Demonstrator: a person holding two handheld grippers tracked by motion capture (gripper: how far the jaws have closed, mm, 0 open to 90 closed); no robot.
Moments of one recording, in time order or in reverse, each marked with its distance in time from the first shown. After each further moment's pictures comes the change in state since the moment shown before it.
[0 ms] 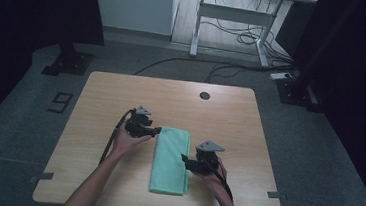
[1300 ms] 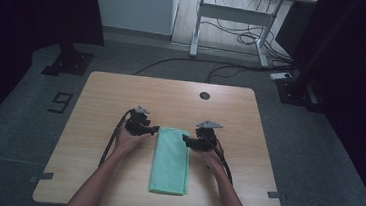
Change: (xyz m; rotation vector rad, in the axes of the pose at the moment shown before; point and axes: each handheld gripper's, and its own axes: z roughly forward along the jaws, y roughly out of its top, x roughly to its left) left arm 0.022 -0.008 0.030 0.017 0.017 -0.075; right arm -0.046 0.040 0.056 0.009 0.003 0.052
